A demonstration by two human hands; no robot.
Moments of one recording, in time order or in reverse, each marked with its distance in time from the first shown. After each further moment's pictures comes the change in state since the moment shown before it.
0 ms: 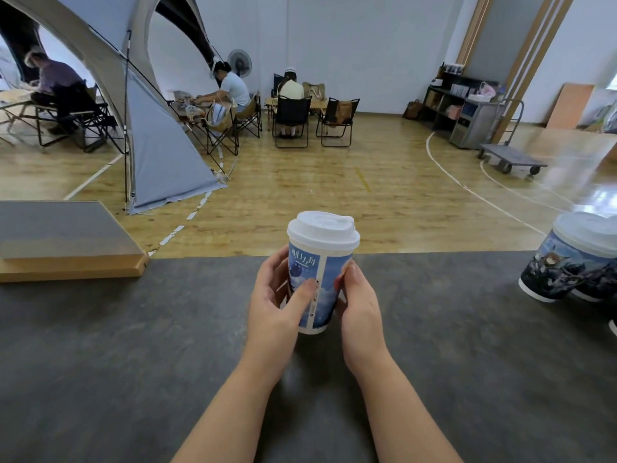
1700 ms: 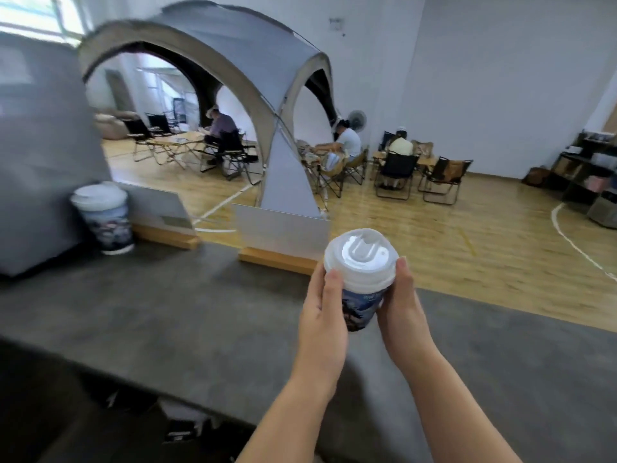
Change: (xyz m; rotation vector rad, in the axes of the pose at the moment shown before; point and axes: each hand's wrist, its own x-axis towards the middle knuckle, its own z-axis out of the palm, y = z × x) left_hand -0.084 0.129 -0.139 -0.019 0.270 0.103; right_hand -0.080 -0.020 0.181 -0.054 -0.447 0.015
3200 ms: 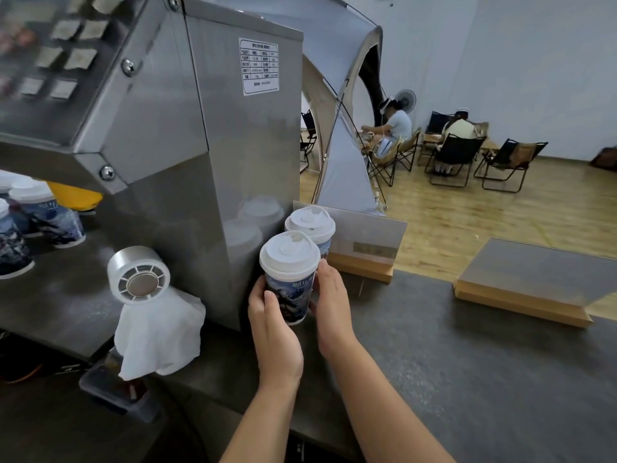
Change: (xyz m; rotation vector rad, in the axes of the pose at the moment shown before) left_hand 0.174 0.052 -0.472 0.102 0.567 0.077; right_hand 0.125 0.184 0.501 0.037 0.095 0.272
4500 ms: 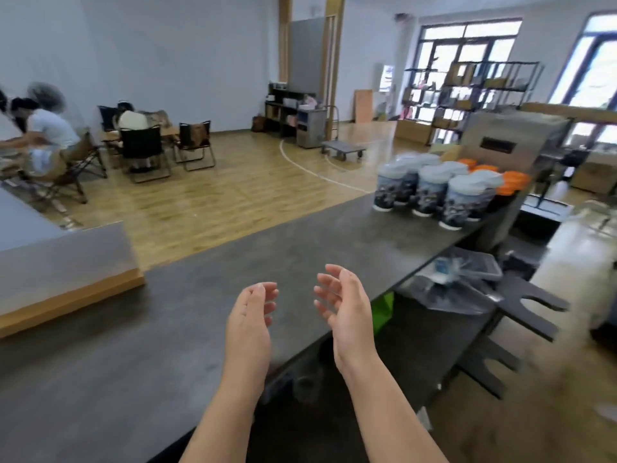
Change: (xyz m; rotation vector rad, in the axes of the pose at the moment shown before) left_hand -0.441 -0.004 0.265 0.149 -1.156 -0.291; right_hand -0.284 -0.136 -0.503 0.110 1.016 -0.300
